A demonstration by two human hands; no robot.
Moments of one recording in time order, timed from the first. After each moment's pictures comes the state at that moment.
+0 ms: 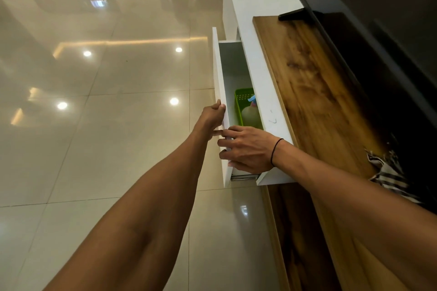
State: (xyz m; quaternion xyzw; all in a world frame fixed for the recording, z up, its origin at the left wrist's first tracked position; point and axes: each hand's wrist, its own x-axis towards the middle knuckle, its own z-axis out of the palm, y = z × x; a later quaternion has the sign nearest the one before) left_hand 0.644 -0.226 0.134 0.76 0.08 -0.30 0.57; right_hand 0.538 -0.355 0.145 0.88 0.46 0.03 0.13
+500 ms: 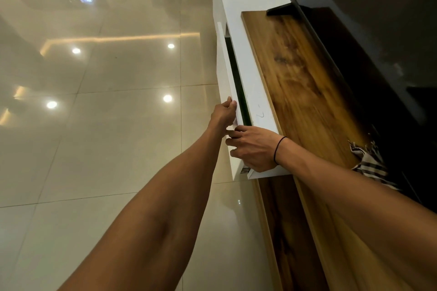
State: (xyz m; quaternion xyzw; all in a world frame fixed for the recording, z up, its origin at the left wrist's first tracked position) left_hand 0.622 -0.284 0.120 0.76 0.05 -0.31 0.58; right_hand 0.513 -0.383 0.152 0.88 0.41 -0.06 0.22
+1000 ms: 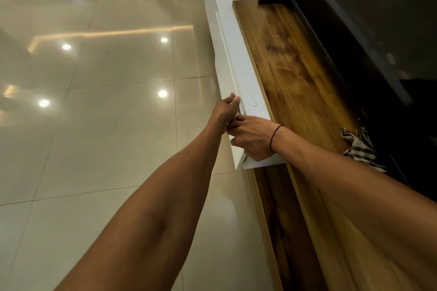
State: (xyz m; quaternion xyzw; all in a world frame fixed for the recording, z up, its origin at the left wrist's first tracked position) left_hand 0.605 -0.298 0.110 0.74 0.03 -0.32 0.59; right_hand 0.506 -0.393 0.150 0.90 0.36 -0.11 0.23
